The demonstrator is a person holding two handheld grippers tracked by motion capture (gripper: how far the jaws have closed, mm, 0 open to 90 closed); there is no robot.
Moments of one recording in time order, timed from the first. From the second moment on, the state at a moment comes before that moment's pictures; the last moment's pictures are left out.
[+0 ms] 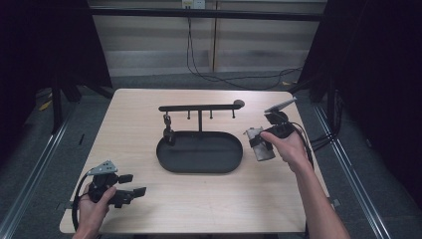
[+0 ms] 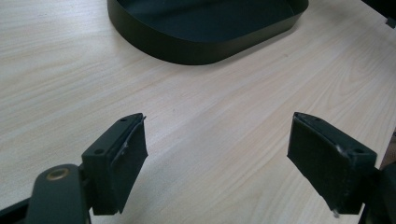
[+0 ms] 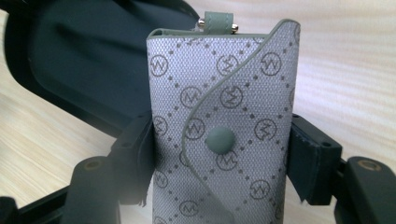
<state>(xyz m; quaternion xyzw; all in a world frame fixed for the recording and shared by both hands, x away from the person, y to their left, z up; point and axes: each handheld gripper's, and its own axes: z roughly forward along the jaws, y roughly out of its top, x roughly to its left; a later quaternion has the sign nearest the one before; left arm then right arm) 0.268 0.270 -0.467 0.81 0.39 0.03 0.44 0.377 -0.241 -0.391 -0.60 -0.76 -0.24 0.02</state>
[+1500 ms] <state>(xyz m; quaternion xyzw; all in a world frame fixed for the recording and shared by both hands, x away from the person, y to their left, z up) 0.267 0.267 -0.464 0.82 0.37 0.03 0.44 0.400 -0.177 -0.443 -0.61 -0.73 -0.31 0.07</state>
